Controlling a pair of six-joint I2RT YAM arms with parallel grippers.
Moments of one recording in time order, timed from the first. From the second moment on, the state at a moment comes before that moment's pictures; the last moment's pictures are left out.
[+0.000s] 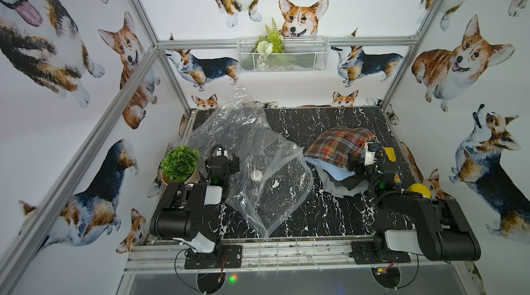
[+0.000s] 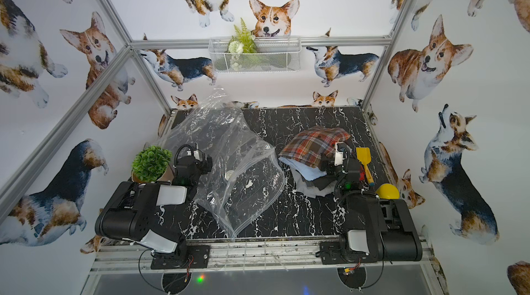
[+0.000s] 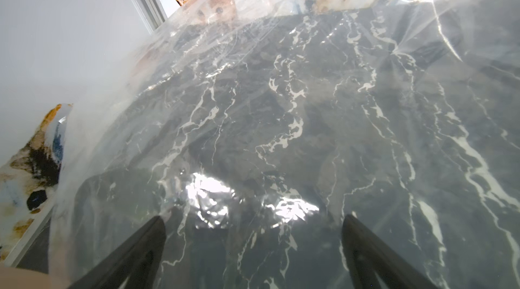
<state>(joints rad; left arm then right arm) -0.12 1.56 0.38 0.75 -0.27 0.02 0.03 1.35 0.25 0.79 -0.06 -0.02</state>
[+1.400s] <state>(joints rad) -0.12 1.57 0.37 0.82 -0.25 0.02 0.01 1.45 0.34 0.80 -0.03 0.05</state>
